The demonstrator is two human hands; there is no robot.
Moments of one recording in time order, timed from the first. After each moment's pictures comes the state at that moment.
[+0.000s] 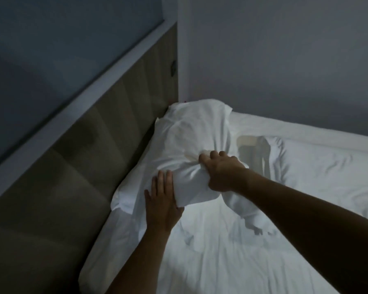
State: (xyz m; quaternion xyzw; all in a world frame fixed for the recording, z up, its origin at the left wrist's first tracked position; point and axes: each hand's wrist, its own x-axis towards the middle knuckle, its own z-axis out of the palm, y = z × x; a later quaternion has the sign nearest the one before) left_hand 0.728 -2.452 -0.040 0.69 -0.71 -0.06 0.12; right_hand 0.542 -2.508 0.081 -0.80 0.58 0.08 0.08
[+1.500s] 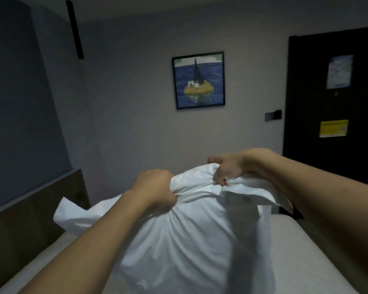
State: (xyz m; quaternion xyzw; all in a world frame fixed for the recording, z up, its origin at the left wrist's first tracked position) left_hand -0.037 -2.123 0.430 0.50 -0.85 0.11 0.09; right_hand -0.265 -2.099 0.467 -0.71 0.67 -0.09 0.20
